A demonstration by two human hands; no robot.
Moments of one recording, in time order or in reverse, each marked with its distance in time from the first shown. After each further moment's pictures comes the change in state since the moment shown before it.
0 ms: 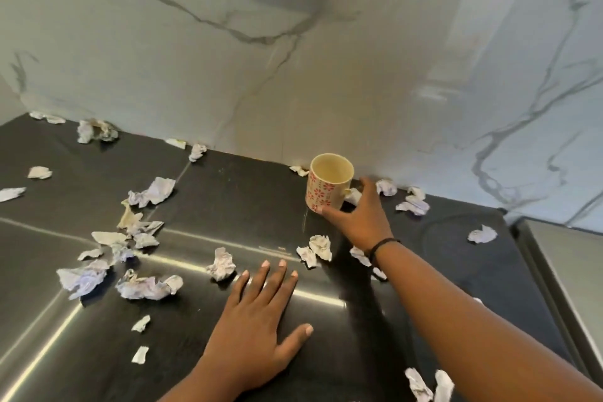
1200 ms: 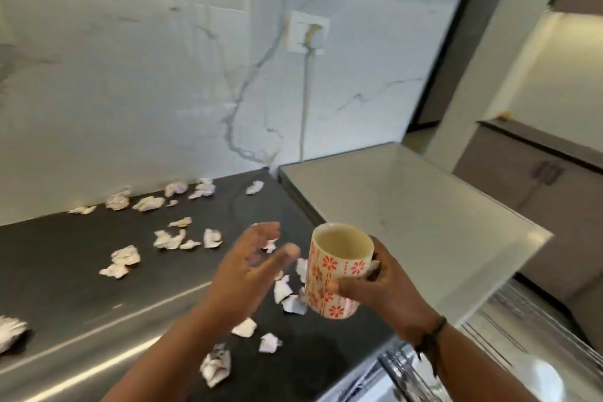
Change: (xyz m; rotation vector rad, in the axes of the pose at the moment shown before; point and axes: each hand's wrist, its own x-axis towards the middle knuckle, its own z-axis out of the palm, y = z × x) left_hand -0.043 0.221 -0.096 -1.184 -0.245 0.433; right_hand -0.389 0.035 -0.191 0.471 0.433 0.128
